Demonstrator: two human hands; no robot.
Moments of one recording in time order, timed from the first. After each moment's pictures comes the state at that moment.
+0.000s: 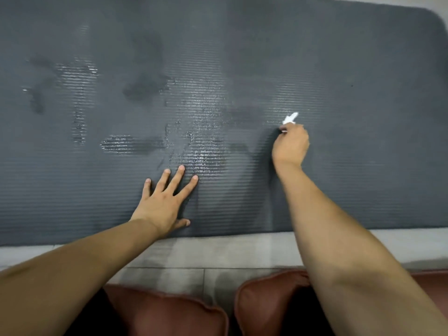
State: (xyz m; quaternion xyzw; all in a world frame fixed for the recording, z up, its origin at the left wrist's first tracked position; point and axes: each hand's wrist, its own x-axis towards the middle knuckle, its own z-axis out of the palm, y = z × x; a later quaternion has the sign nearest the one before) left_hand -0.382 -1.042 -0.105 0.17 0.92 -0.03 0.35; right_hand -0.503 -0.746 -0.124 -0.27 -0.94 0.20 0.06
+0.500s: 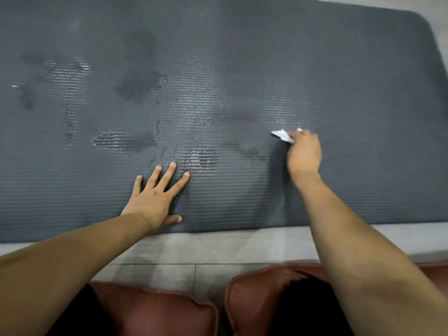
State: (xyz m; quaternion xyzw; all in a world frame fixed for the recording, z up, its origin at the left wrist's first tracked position) left_hand -0.383 -1.041 -0.103 0.17 0.91 -0.05 0.37; right_hand -0.475 -0.681 -0.135 -0.13 -0.98 0.11 0.06
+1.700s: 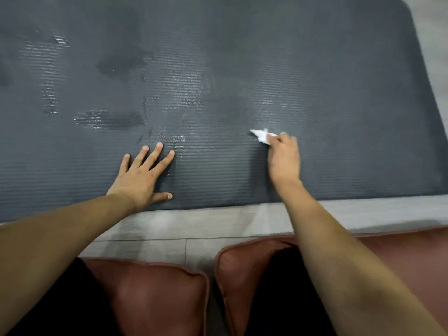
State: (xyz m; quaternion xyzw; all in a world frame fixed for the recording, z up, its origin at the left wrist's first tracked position) left_hand -0.373 -1.053 -0.114 0.15 0.94 0.06 0.29; right_hand -0.401 -0.697 -0.135 -0.06 -0.99 0.07 0.06
